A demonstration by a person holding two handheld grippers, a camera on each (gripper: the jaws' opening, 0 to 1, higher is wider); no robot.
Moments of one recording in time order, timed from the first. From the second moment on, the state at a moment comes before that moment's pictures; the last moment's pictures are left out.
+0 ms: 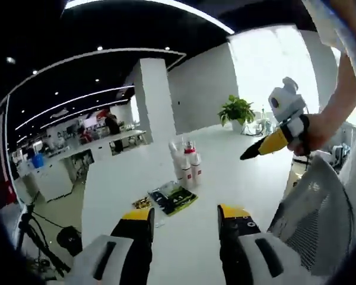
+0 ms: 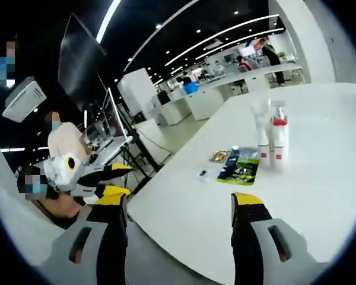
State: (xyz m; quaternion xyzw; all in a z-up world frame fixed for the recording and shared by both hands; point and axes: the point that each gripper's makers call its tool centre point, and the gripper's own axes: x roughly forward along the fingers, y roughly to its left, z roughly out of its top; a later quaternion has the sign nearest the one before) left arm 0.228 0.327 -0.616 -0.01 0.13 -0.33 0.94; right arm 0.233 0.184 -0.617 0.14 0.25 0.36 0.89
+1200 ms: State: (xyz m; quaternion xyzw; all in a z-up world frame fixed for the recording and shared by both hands) left arm 0.235 0.343 -0.610 -0.02 0.08 -0.31 0.95; right arm 0.238 0.163 -0.614 0.03 0.13 0.29 0.95
